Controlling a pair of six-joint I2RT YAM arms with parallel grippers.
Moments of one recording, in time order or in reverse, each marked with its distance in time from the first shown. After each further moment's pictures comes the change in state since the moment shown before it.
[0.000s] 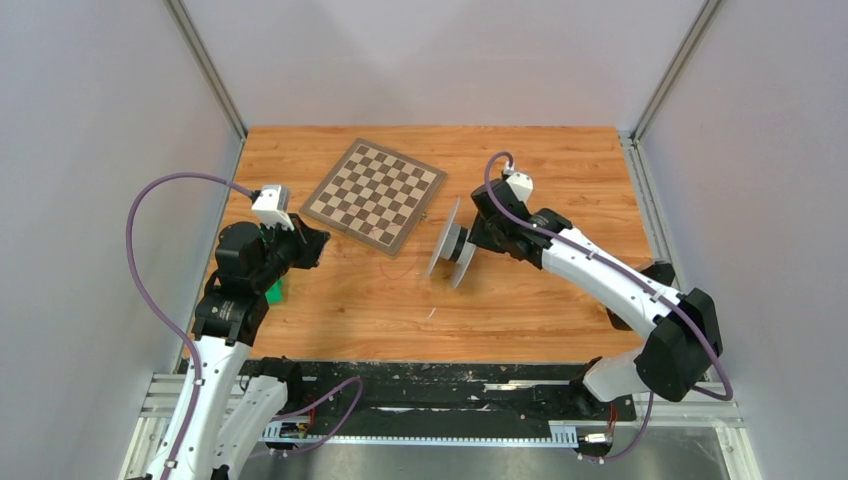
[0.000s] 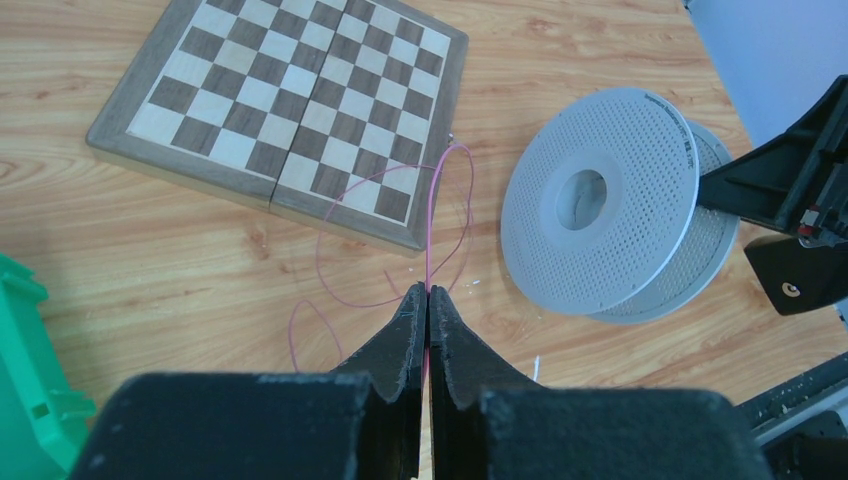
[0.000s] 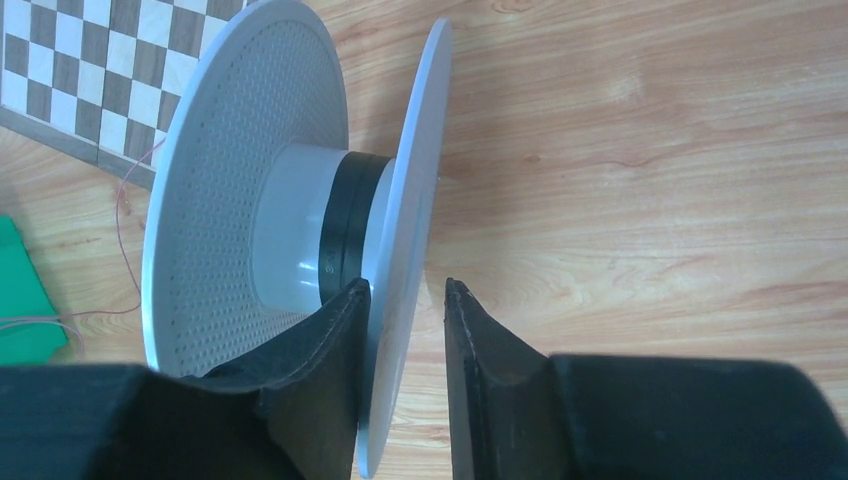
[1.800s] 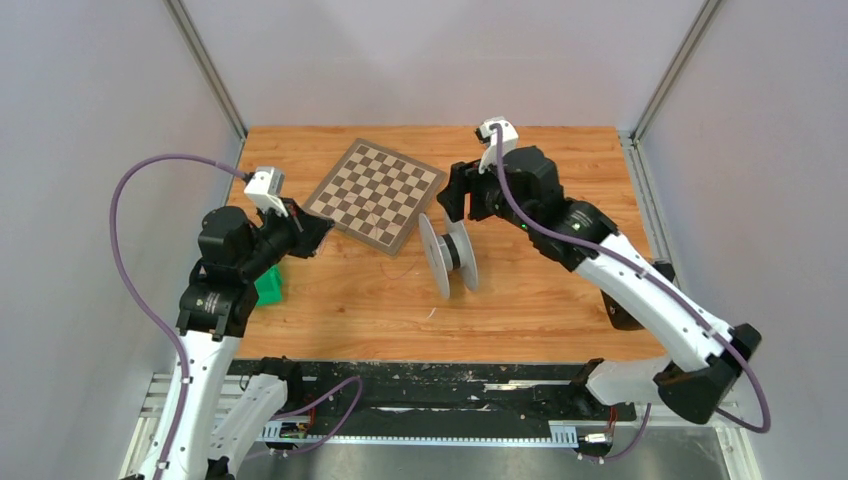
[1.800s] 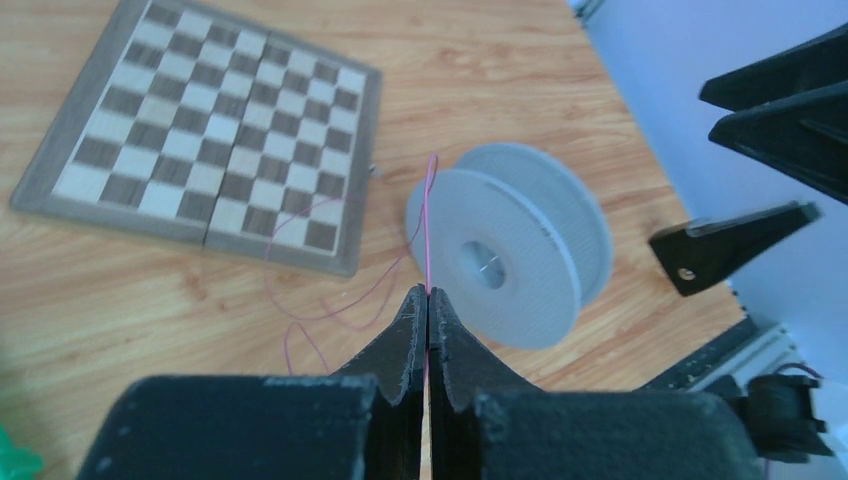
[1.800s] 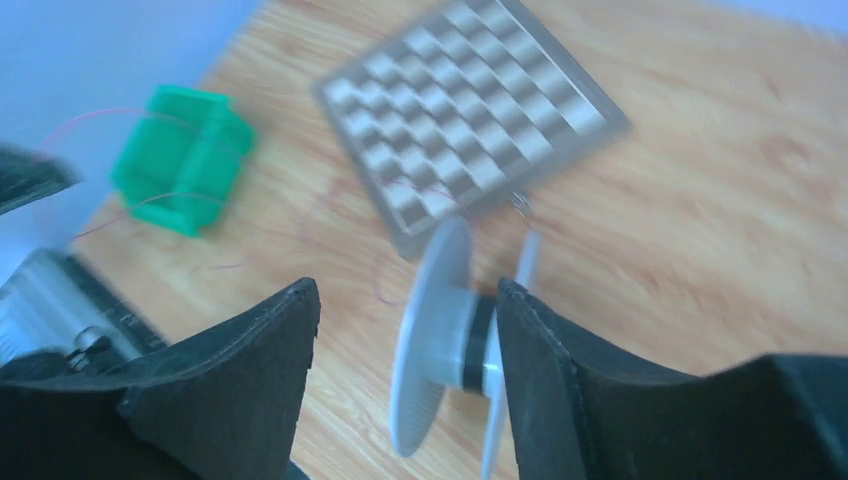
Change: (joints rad) left arm 0.000 0.058 0.148 -0.069 0.093 -0.029; right arm 0.056 -0.079 0.233 0.119 -0.196 -0.552
